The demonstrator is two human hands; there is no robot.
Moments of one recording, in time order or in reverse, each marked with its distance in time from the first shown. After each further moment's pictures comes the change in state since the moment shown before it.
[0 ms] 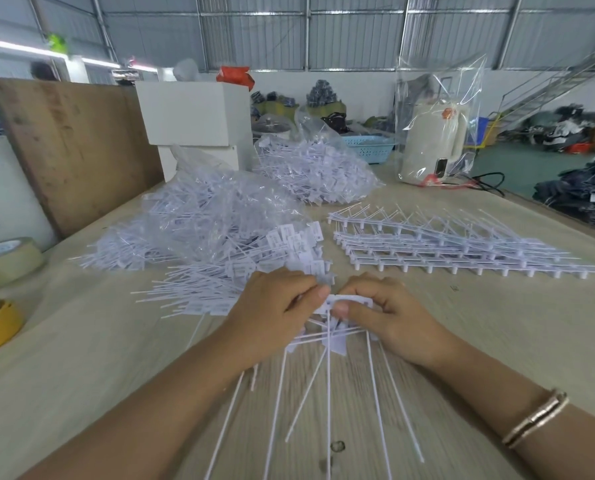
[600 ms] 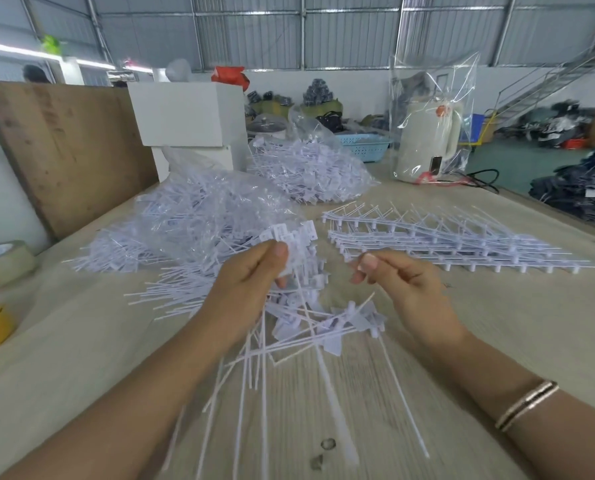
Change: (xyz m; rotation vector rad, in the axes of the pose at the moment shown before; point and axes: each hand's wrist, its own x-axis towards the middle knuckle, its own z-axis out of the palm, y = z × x) left_hand 0.000 -0.002 -0.012 -0.481 0.248 -0.226; right_hand -0.005 0.003 -0.014 0.323 0.350 0.064
